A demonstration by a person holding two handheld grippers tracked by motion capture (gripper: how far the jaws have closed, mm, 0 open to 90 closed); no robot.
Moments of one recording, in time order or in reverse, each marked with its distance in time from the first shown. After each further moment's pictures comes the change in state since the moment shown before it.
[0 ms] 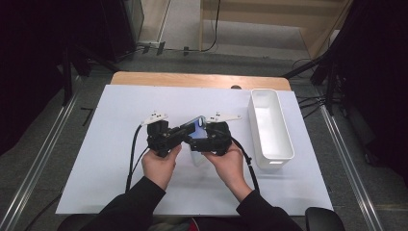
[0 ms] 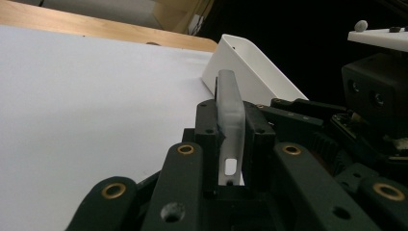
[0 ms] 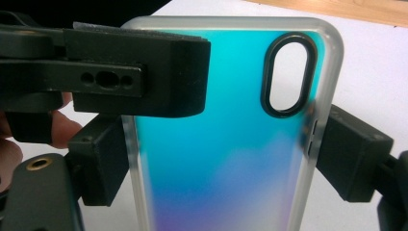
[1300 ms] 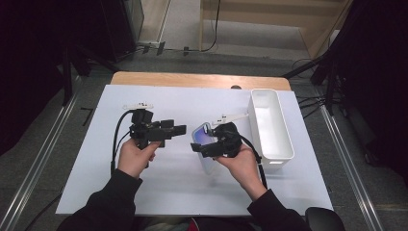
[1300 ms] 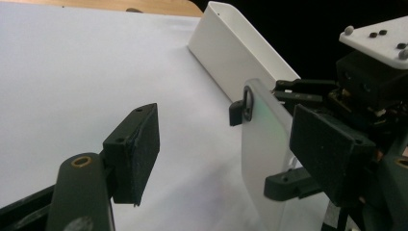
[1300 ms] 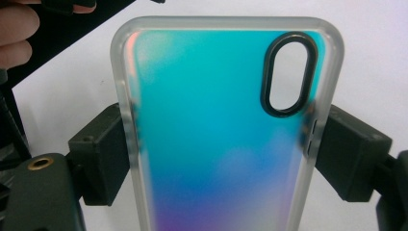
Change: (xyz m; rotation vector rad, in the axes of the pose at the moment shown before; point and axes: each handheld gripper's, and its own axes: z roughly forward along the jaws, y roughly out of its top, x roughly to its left) left arm 0.040 0.033 -0.027 0.200 -0.134 0.020; right arm -0.016 -0.004 -0.022 0.144 0.125 -0.048
